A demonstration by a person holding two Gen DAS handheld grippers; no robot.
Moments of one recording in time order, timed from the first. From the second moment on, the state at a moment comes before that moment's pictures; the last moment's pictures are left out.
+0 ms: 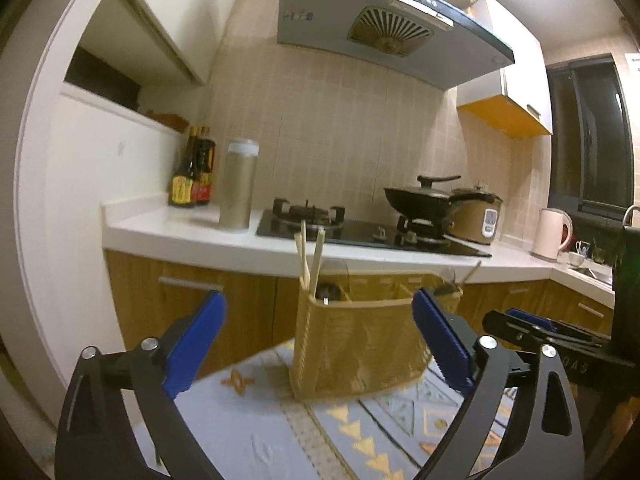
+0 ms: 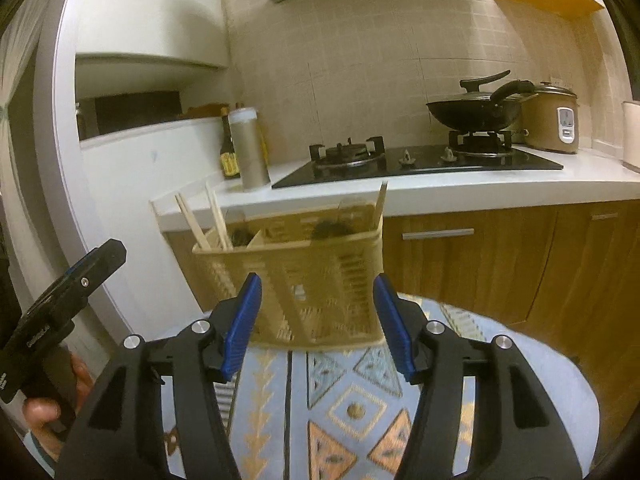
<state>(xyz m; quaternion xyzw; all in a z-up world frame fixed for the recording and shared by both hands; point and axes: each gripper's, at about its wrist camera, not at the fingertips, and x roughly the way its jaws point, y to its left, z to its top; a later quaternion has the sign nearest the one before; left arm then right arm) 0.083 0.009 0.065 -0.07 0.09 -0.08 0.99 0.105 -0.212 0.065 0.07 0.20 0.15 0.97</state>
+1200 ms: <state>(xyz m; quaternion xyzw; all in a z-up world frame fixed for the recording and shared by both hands) 0.077 -0.009 0.011 -0.01 0.14 -0.01 0.99 0.084 -0.202 0.026 0.01 0.19 0.07 0.98</state>
